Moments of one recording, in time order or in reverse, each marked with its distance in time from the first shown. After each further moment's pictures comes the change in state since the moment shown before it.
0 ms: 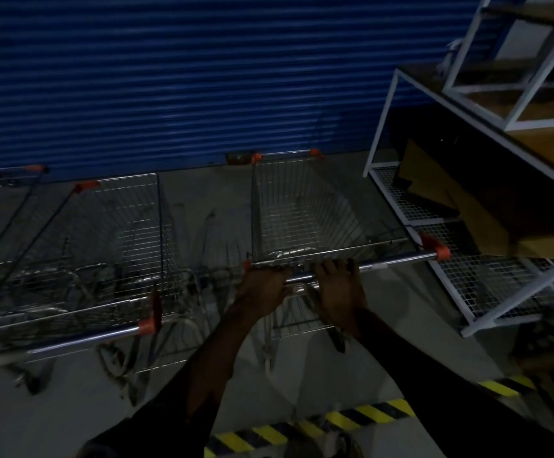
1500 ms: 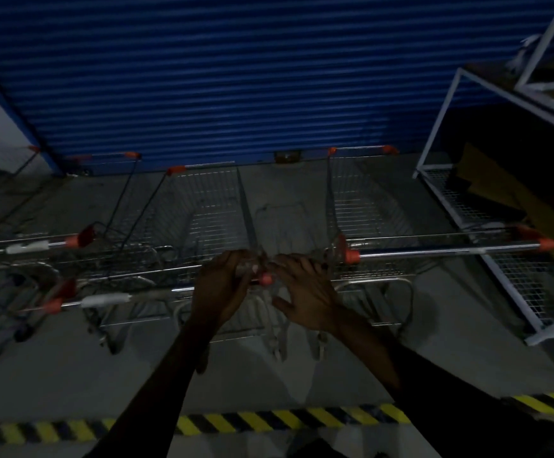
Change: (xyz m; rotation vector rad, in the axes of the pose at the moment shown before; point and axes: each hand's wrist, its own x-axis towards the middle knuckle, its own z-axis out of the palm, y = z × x) left_hand -0.235 -0.199 -0.041 -0.251 0.532 -0.254; right_hand -0.016 -0.271 -0.027 0.413 0.171 -0.411
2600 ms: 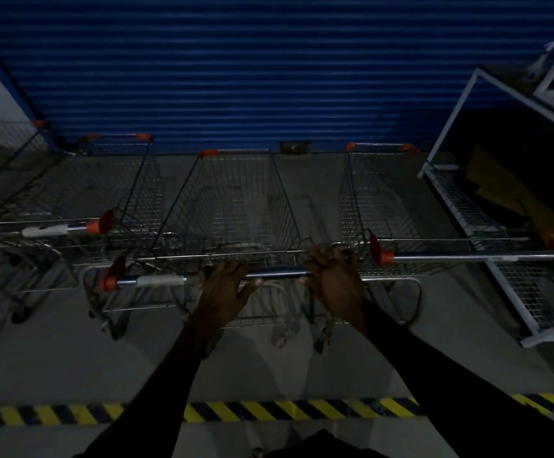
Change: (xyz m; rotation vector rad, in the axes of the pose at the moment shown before) left_hand -0.023 -0.103 0.021 0.081 -0.184 -0.011; right_hand 0.032 0.006 0.032 -0.339 -0.121 0.185
